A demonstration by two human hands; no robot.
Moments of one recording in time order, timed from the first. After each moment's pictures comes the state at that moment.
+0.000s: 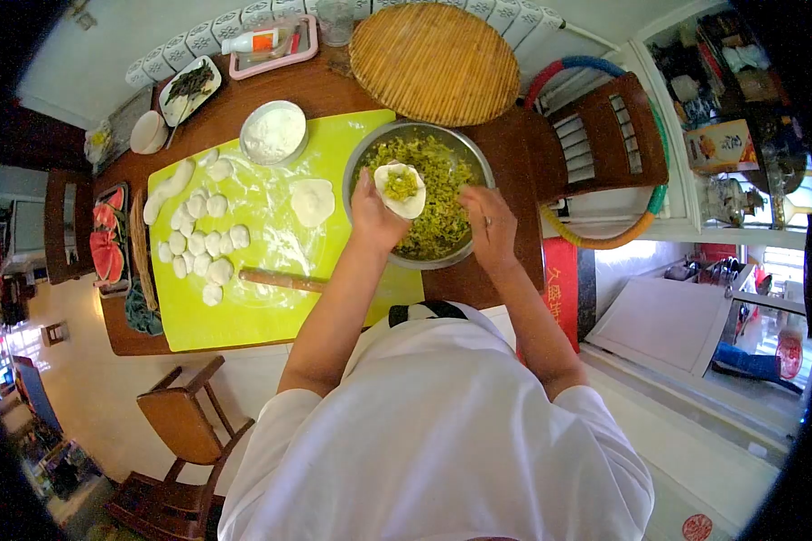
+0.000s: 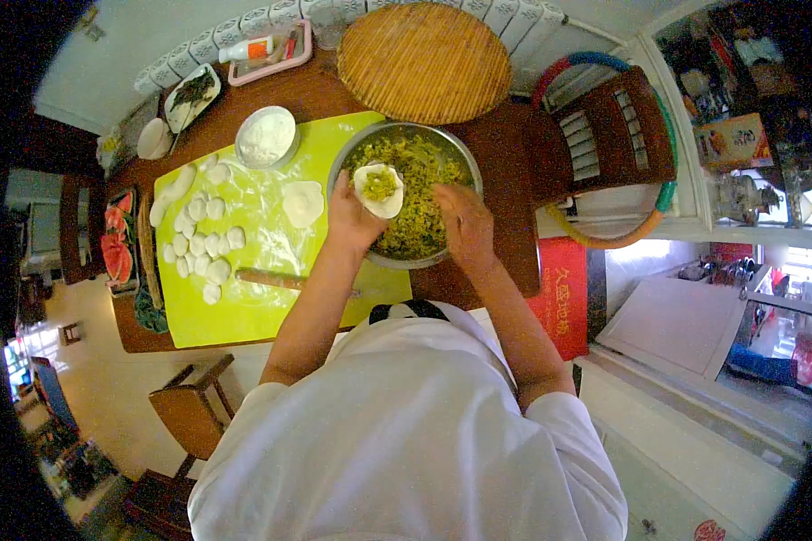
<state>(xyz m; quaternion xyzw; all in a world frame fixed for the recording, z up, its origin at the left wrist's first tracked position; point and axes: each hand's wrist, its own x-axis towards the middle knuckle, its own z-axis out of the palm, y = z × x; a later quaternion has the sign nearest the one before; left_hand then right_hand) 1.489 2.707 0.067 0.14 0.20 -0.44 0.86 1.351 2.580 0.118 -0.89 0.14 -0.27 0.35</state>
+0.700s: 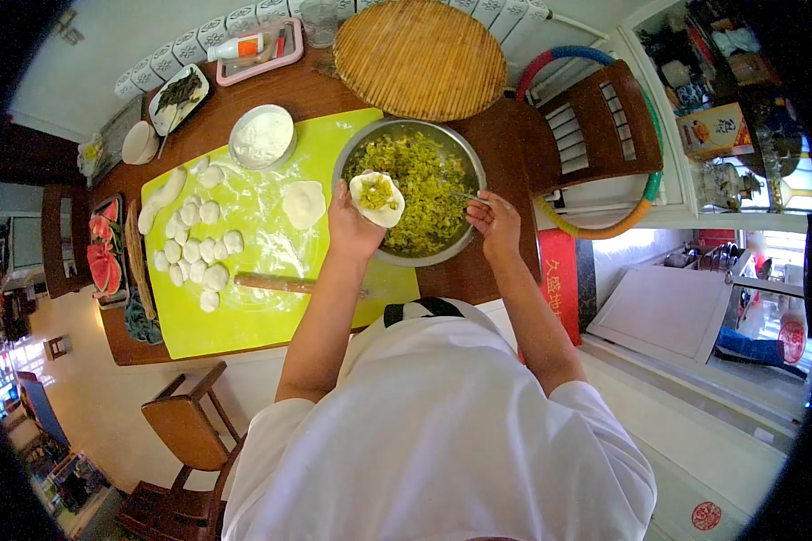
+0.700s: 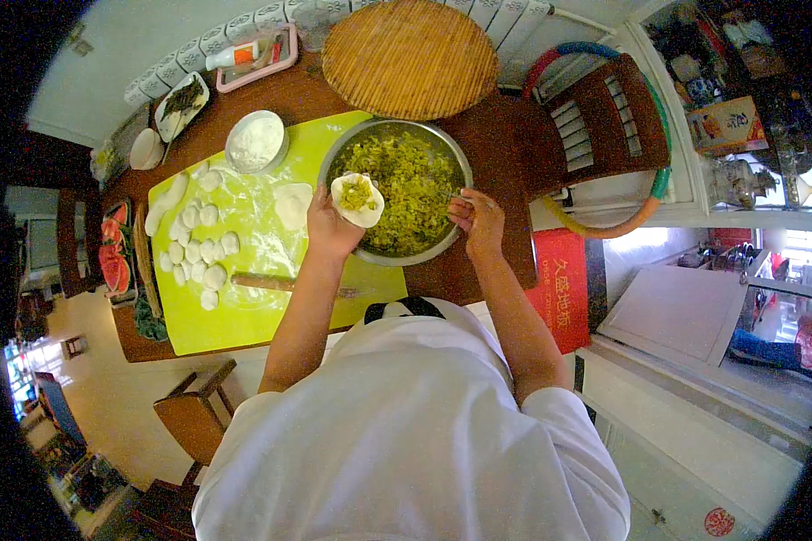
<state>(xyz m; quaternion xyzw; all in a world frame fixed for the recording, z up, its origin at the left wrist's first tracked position) 1.488 2.733 0.058 0.15 0.17 -0.43 0.87 1.329 2.551 0.062 -0.44 0.43 -0.26 0.75</state>
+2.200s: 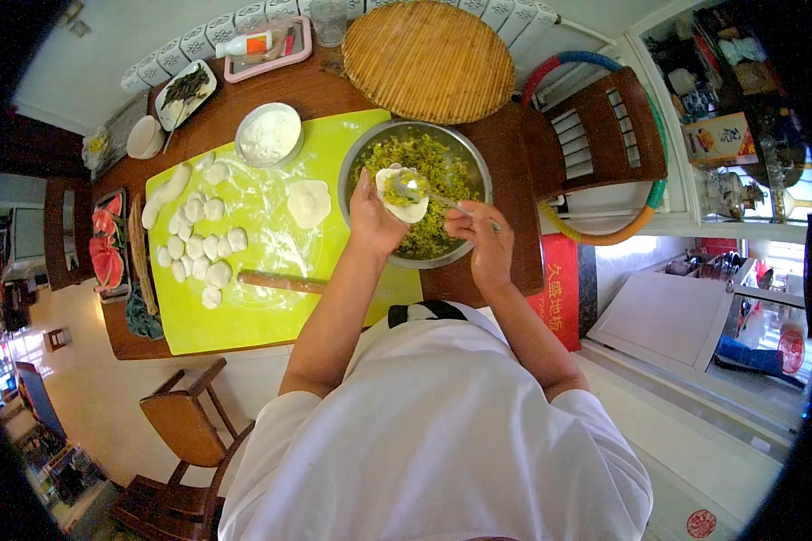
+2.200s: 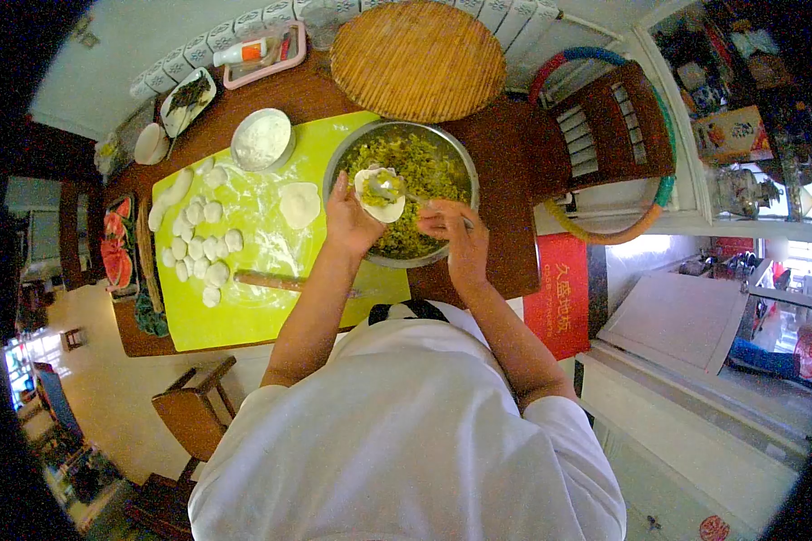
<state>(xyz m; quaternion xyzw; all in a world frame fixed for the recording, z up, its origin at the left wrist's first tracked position) 1.481 2.710 0.084 0.15 0.18 -0.47 0.85 1.334 2.607 0.117 -0.61 0.24 -0.24 0.72</state>
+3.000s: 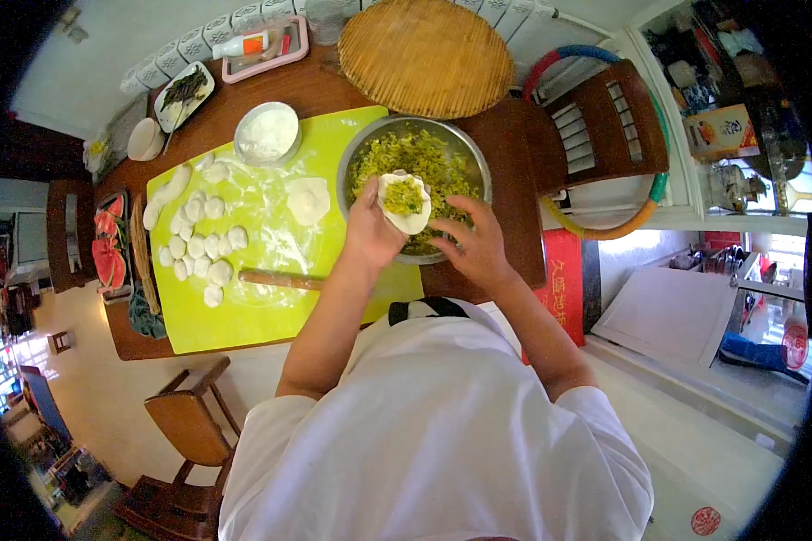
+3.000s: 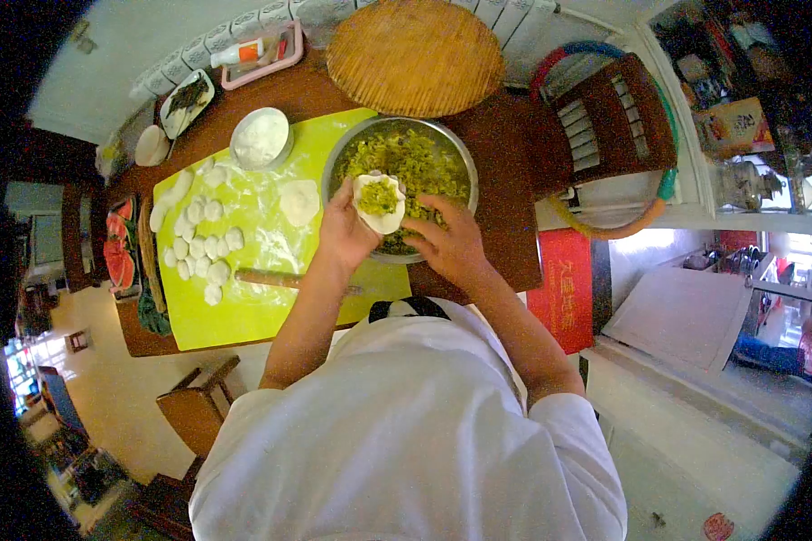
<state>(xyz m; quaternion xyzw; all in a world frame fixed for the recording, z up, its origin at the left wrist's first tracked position) 1.469 2.725 0.102 0.15 0.15 -0.51 0.83 1.332 2.597 0.121 -0.94 0.02 -0.23 0.24</state>
